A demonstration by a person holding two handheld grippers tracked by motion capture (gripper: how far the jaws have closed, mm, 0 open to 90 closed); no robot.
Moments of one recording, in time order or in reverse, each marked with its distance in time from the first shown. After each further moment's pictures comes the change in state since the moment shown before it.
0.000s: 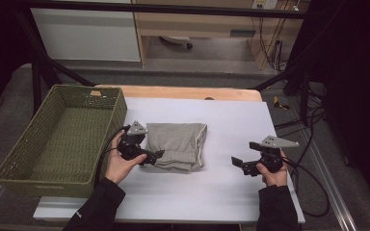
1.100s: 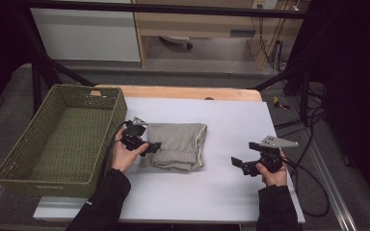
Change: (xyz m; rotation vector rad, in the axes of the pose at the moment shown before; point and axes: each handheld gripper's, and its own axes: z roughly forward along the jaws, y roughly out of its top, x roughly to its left) left arm 0.040 -0.006 0.045 0.103 0.108 -0.127; right arm 0.000 -0.001 0.001 0.005 0.000 0.003
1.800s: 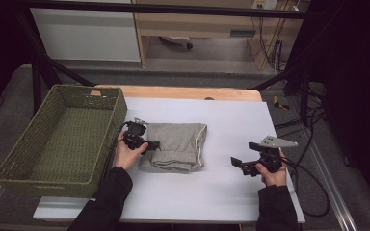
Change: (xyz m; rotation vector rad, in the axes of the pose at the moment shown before) left arm 0.011 -0.004 0.024 0.064 0.062 -0.064; right arm 0.000 0.000 0.001 0.001 0.002 -0.002
